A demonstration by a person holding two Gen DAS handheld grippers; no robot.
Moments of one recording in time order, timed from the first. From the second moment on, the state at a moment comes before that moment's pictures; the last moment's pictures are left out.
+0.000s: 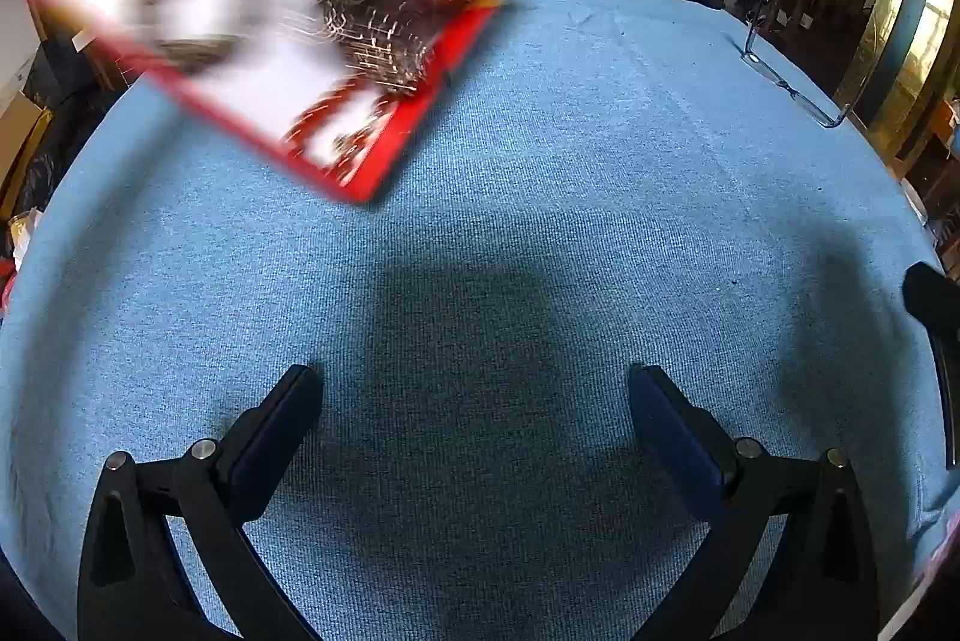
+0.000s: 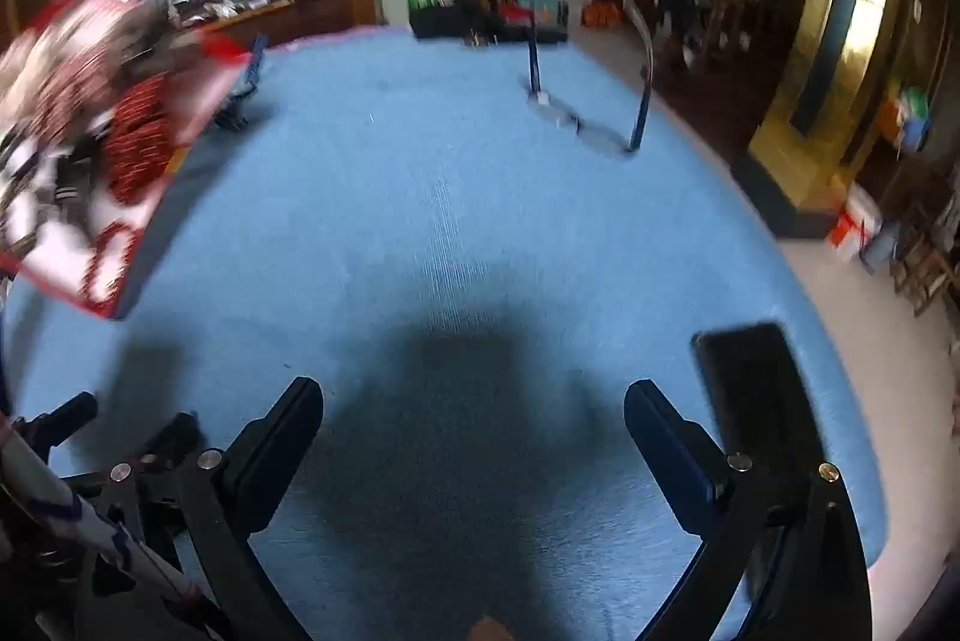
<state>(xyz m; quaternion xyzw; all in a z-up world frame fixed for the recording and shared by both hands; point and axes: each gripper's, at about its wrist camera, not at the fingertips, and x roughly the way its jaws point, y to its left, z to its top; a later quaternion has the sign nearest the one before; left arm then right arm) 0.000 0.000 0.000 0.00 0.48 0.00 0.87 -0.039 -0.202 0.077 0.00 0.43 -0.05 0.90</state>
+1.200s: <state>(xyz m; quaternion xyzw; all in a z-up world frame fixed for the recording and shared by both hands) 0.001 0.000 -0.003 0.00 0.49 0.00 0.87 -0.059 -0.187 0.072 -0.01 0.43 -0.03 0.90</state>
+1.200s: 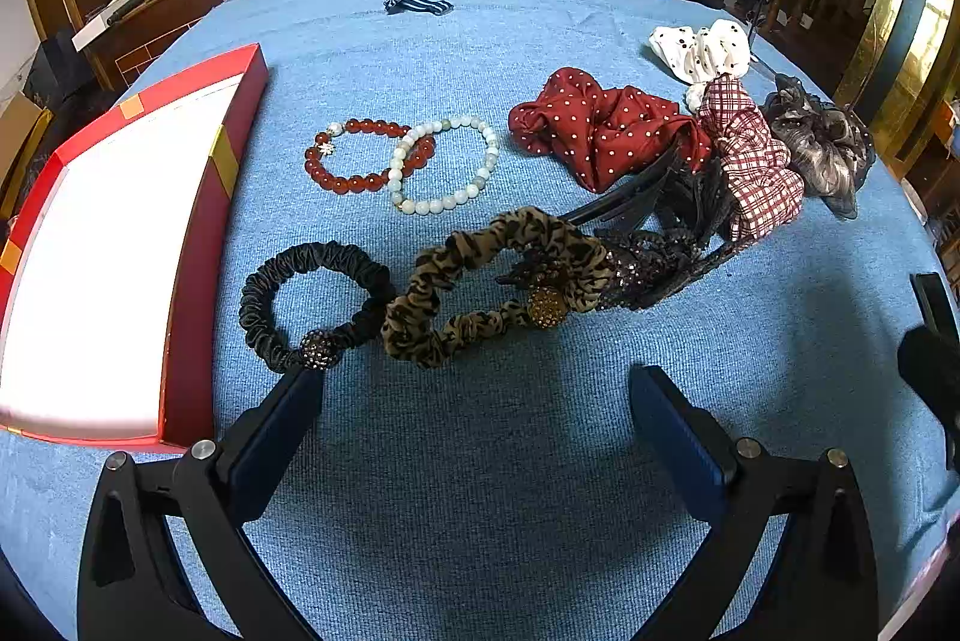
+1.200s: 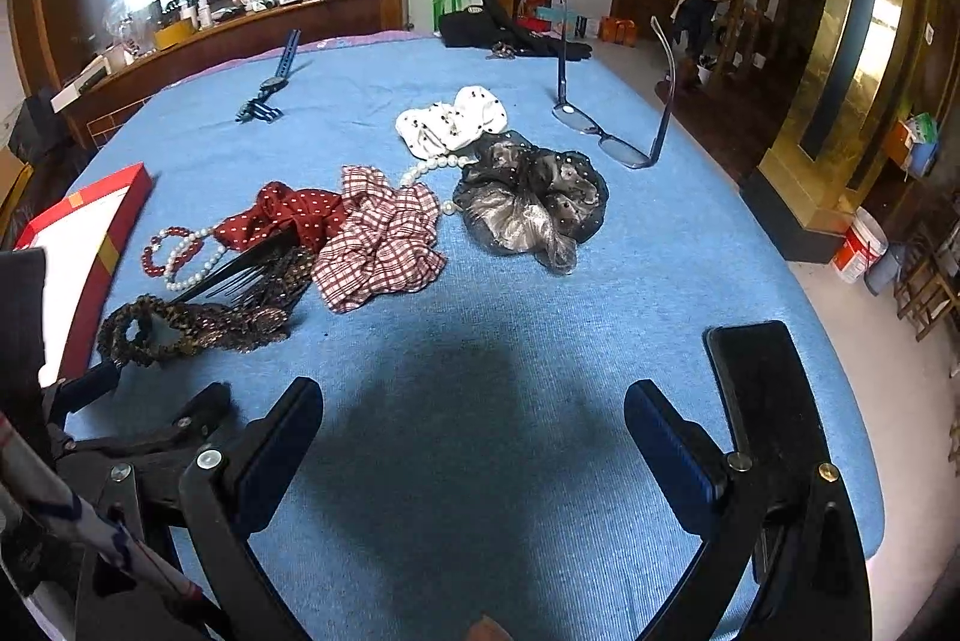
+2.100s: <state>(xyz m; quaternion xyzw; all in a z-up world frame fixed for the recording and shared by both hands) -0.076 0.040 0.087 0.01 0.37 0.02 0.93 -0.079 -0.172 0.084 -0.01 0.42 -0.04 0.91</state>
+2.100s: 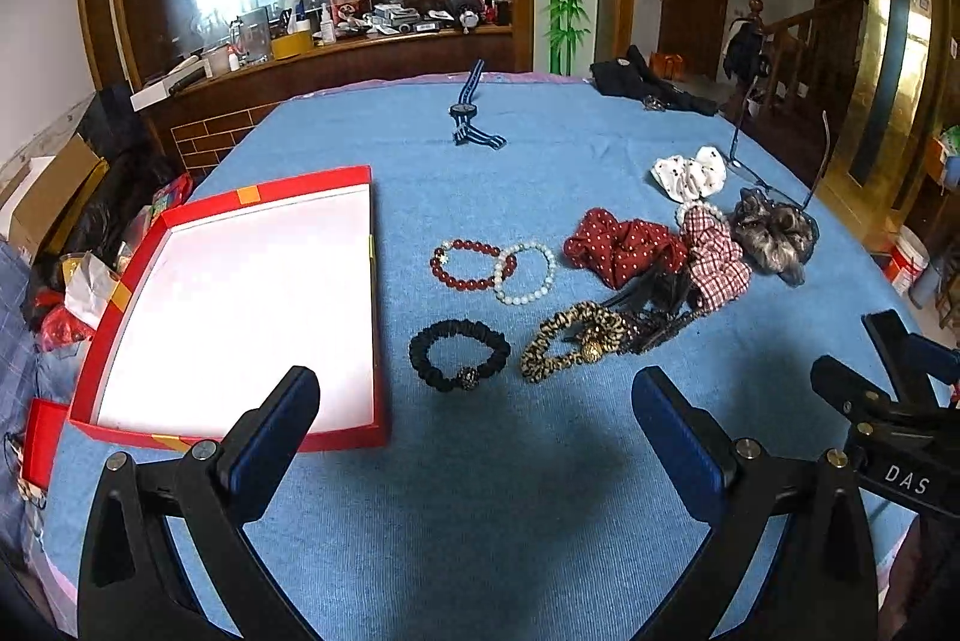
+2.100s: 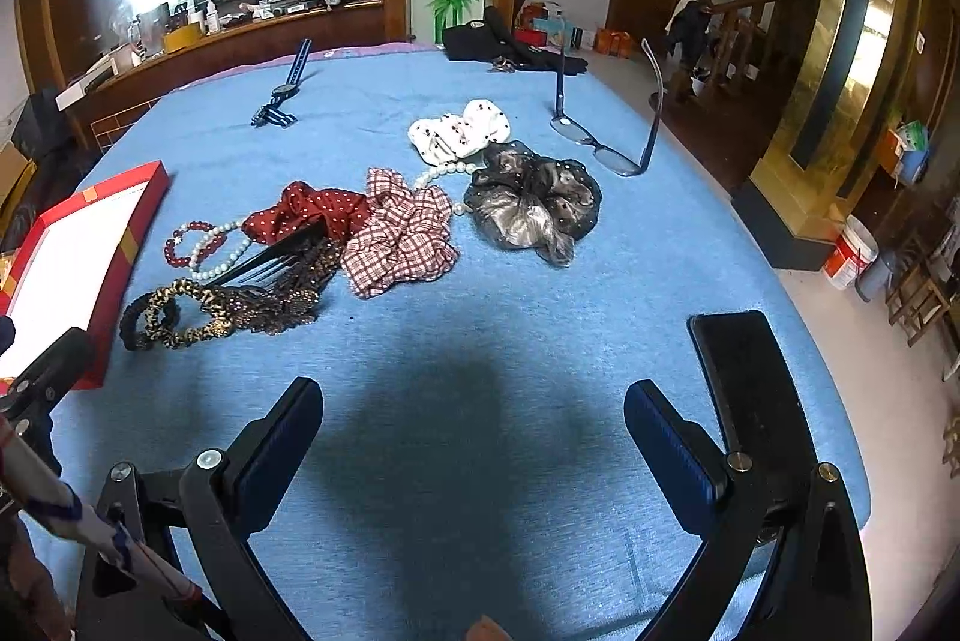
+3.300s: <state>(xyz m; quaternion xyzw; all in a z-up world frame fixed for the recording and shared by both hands) -0.079 0.027 0.074 0.04 0.38 0.01 0.92 -0.080 -0.170 0.085 -0.01 0.42 -0.04 0.91</state>
